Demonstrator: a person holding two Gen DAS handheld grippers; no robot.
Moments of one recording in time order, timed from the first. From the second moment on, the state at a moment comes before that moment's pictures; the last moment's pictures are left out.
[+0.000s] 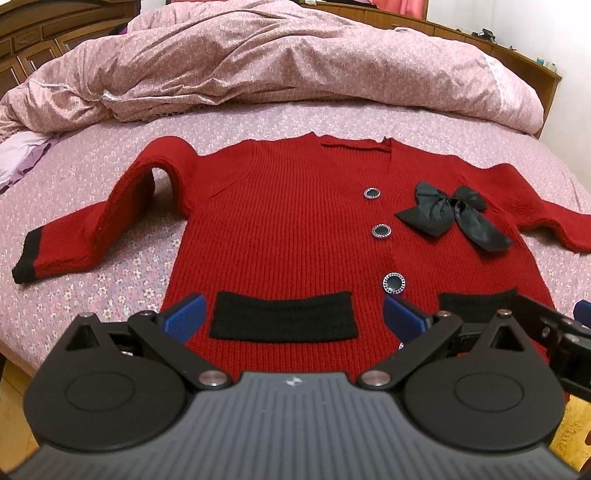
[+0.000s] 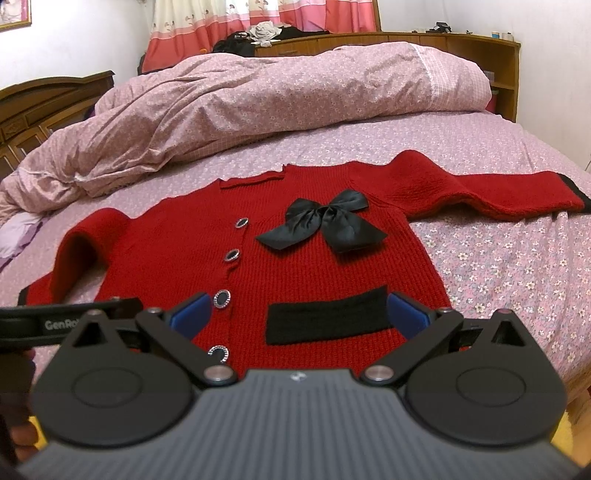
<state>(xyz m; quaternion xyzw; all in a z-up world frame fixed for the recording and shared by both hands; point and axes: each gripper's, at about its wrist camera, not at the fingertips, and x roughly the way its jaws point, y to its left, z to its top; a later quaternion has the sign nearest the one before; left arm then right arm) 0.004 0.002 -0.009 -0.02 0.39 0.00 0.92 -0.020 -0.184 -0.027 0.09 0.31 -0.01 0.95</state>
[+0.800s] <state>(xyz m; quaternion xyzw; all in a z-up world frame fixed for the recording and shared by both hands) 0.003 0.003 -0.016 -0.01 0.38 0.00 0.93 -0.022 -0.181 -0.027 0.09 0.31 0.00 0.95</state>
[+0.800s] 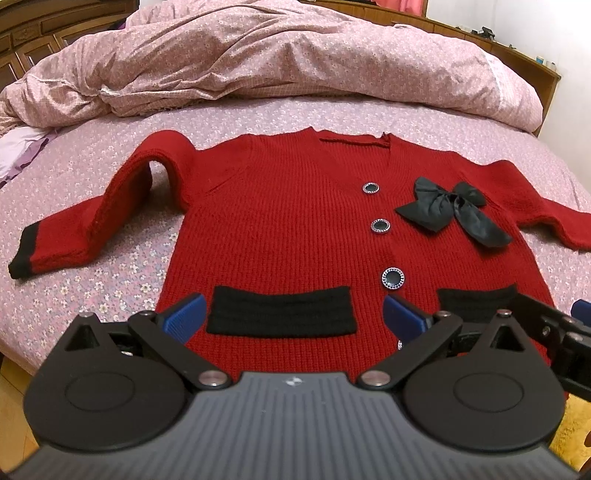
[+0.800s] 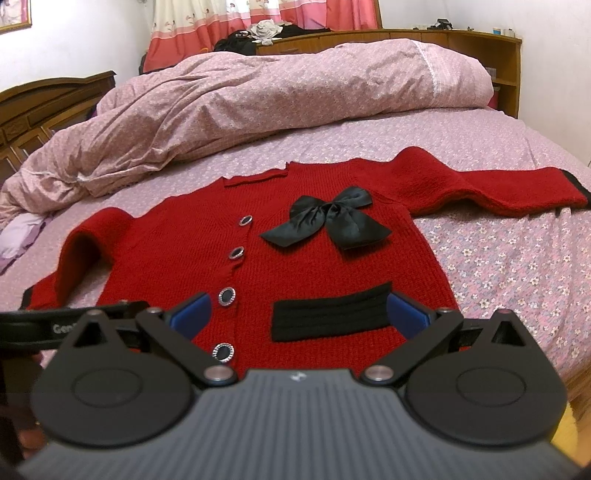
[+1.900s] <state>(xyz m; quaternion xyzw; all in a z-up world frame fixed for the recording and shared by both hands) 0.031 0.139 -0.028 0.01 0.38 0.13 0.92 -0.012 -0.196 -0.027 0.08 0.31 -0.03 0.95</state>
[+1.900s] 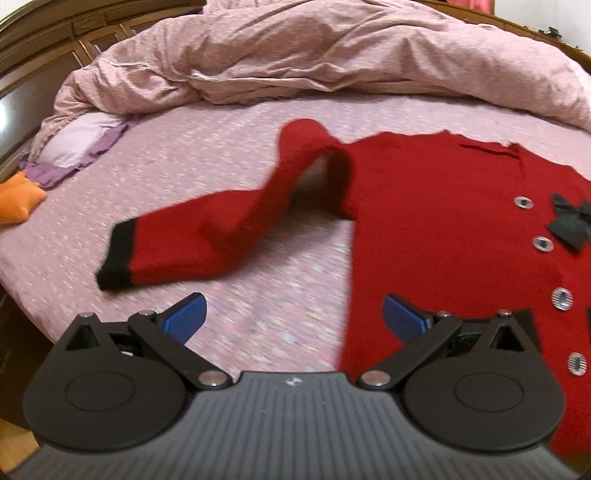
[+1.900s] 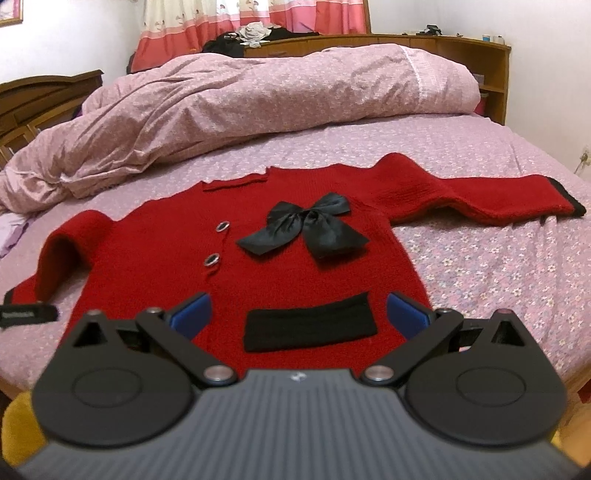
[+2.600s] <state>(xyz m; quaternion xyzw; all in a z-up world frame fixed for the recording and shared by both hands) 0.085 0.286 -0.052 -0.13 0.40 0.30 0.86 0.002 -0.212 -0.040 0.07 0.33 -0.06 0.94</state>
